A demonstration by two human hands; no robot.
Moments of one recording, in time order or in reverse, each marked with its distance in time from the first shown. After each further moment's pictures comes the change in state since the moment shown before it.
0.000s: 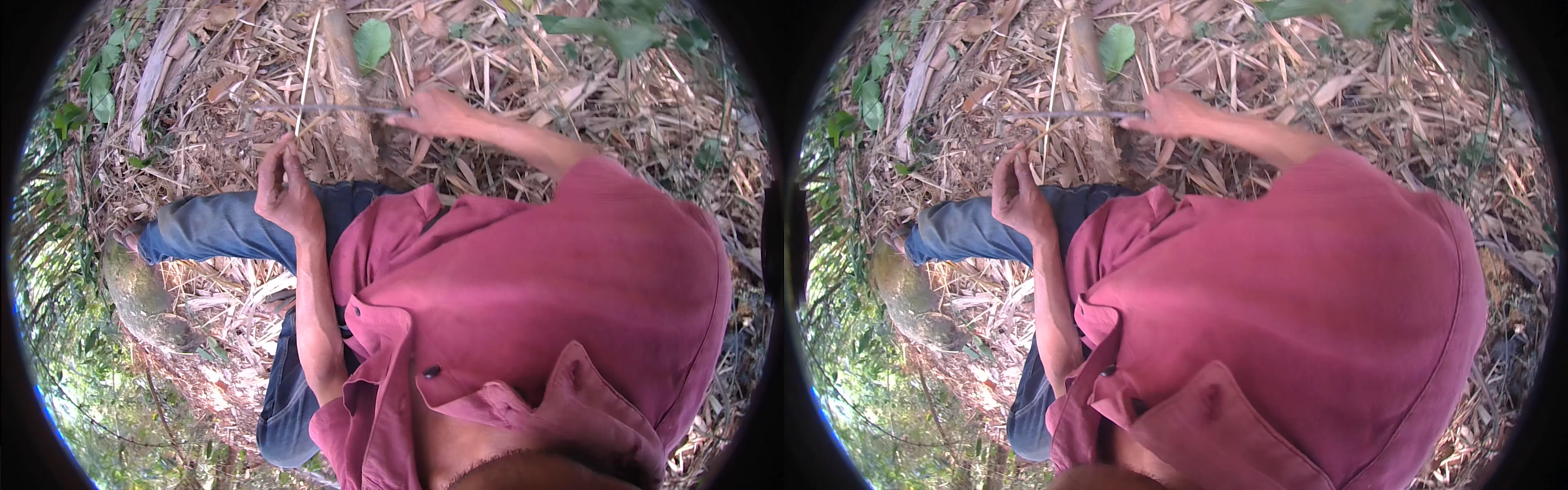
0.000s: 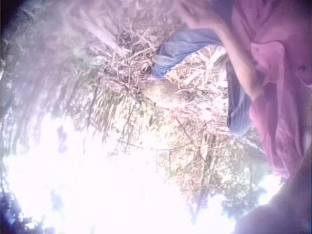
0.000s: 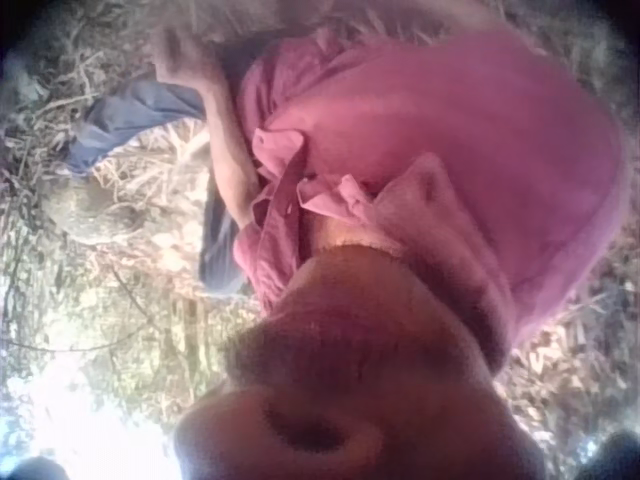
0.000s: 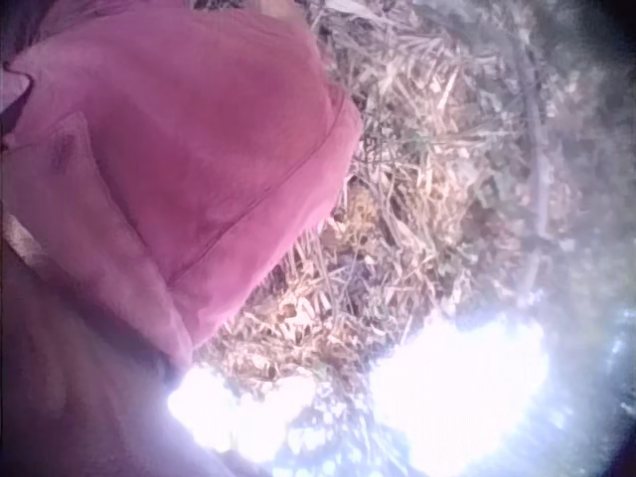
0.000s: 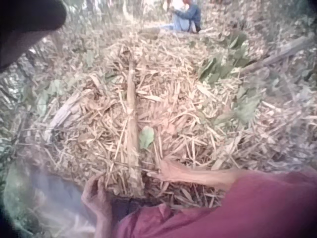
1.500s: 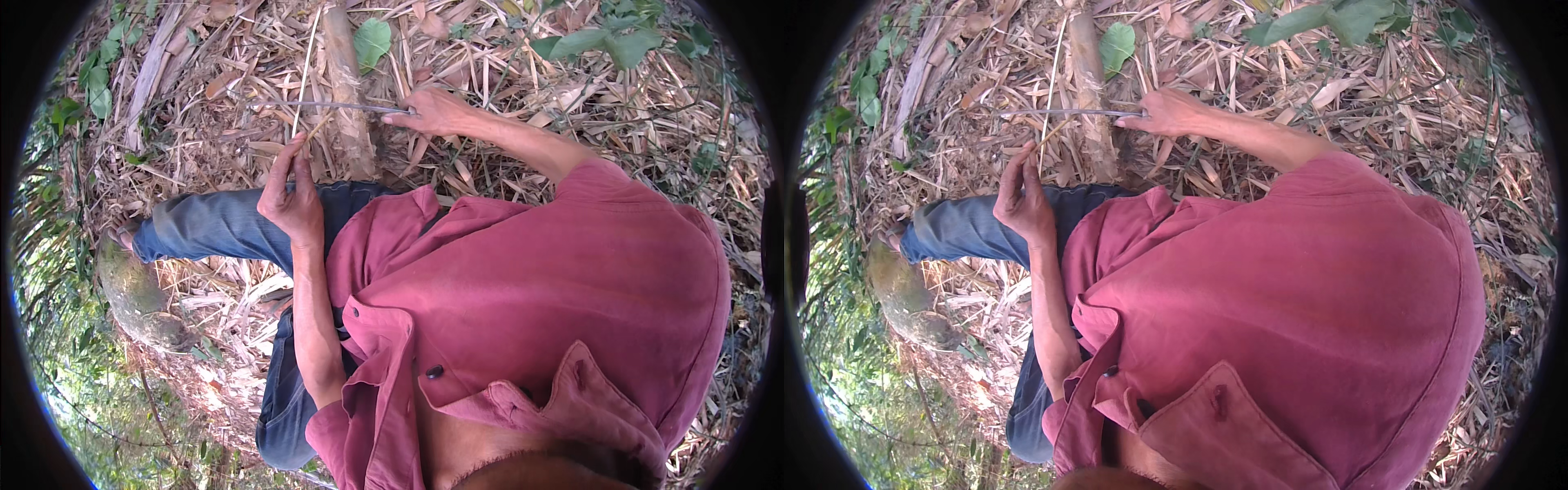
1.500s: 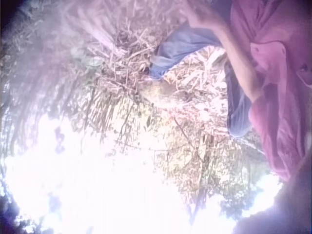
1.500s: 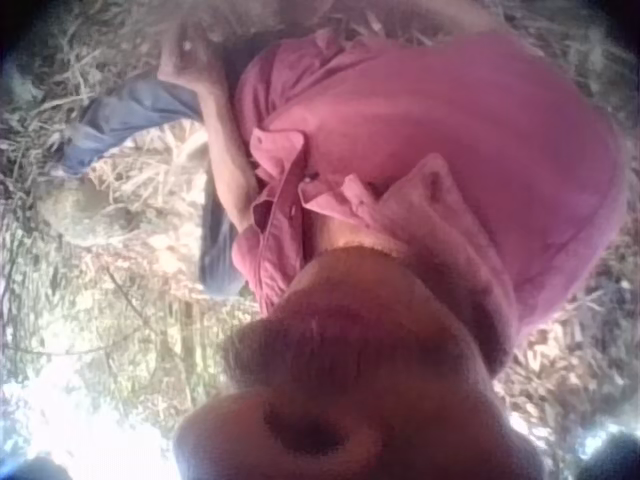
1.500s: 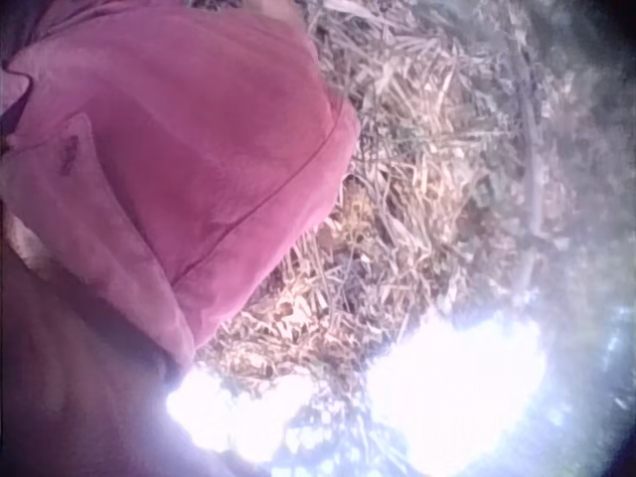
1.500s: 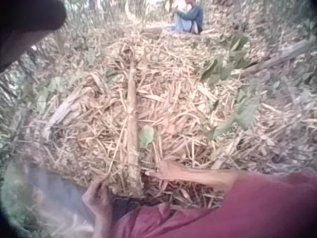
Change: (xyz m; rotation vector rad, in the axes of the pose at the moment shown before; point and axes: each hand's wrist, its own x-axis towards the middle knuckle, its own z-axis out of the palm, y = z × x) left_hand -0.009 -0.001 -0.005 0.111 -0.147 0.092; right_hand 0.000 0.008 0.002 -0.052 0.007 -0.059
